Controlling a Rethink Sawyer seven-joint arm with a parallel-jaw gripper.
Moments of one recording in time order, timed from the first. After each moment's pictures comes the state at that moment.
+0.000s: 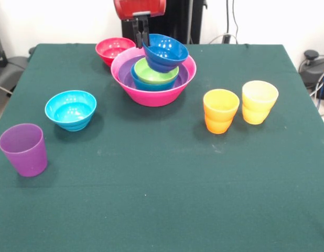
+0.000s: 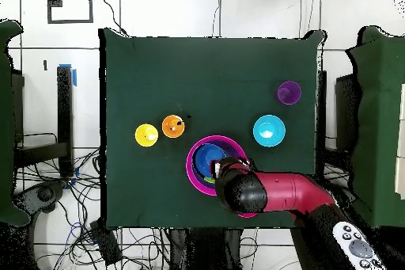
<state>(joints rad) -0.76 -0.84 0.40 2.11 -0.46 0.30 1.63</state>
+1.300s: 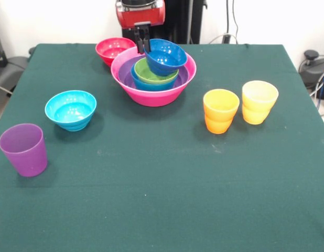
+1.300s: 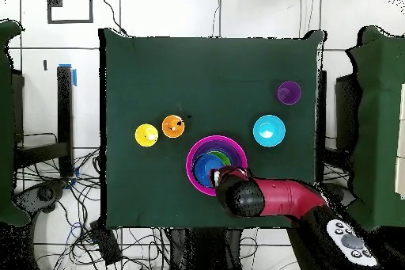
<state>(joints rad) -0.74 -0.74 0.33 2.11 -0.47 0.27 1.63</state>
